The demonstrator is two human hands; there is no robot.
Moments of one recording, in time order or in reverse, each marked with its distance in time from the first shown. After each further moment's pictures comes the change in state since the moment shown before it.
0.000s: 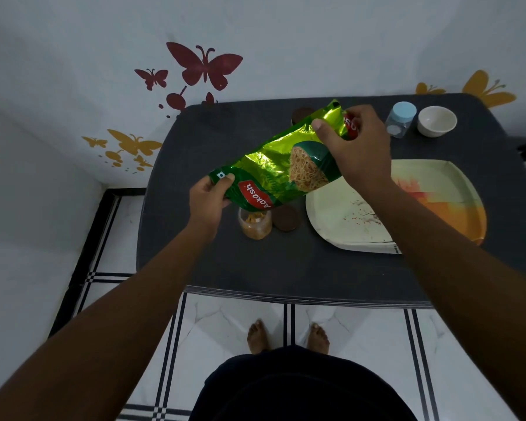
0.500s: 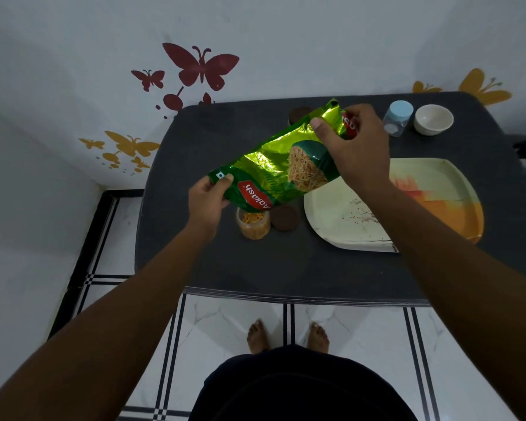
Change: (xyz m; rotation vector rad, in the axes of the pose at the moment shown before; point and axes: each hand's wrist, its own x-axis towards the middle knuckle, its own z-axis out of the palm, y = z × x) left_hand 0.002 -0.001 0.002 0.004 0.004 -0.012; right_hand -0.001 0.000 -0.002 -0.023 0.010 0.016
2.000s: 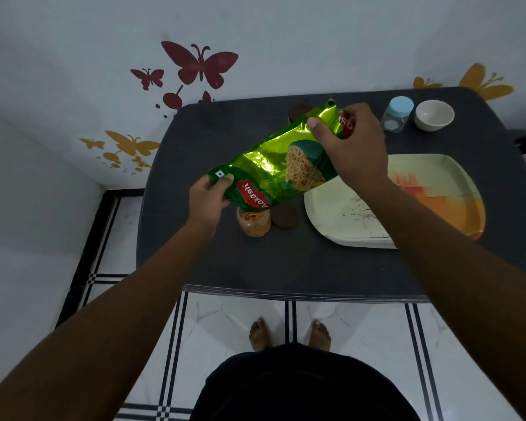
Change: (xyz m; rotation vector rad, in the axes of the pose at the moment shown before) left_hand 0.000 0.000 -0.001 0.000 -0.031 -0.008; right_hand -0.003 0.000 0.002 -0.061 -0.021 -0.006
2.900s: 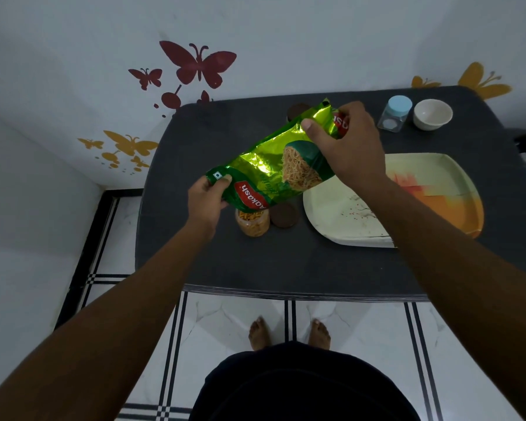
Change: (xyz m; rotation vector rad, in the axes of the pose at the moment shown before) left_hand 0.001 -0.004 0.000 0.002 0.032 -0.016; right_hand 0.000 -0.003 -0.001 -0.037 -0.050 -0.014
